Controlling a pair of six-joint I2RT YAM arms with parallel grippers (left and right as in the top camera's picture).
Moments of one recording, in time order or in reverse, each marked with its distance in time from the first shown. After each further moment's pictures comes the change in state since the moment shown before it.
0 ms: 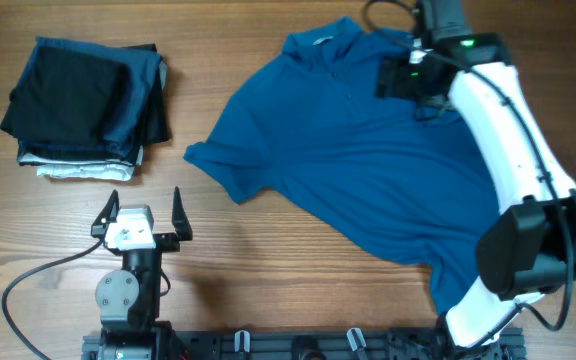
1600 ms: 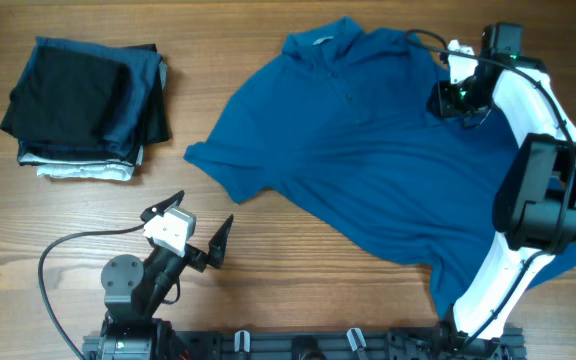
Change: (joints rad) left arm 0.000 0.156 0.003 -0.007 0.552 0.036; right arm -0.263 0.268 -0.104 0.281 -0.252 -0.576
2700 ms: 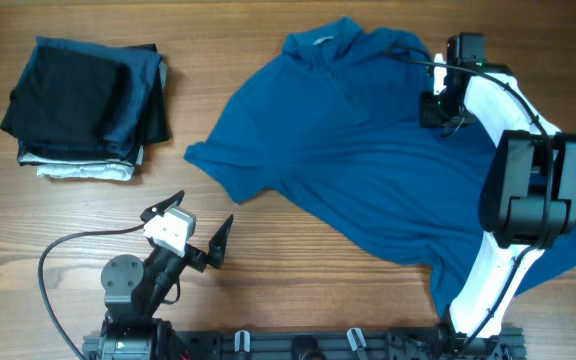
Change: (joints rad) left arm 0.000 0.000 0.000 0.000 0.000 0.000; right arm 0.093 0.011 -0.063 0.040 0.262 0.207
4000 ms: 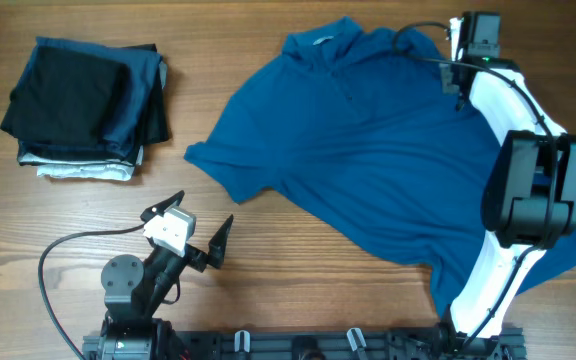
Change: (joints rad) left arm 0.000 0.000 0.000 0.000 0.000 0.000; right arm -0.026 0.000 0.043 0.355 0.267 -0.195
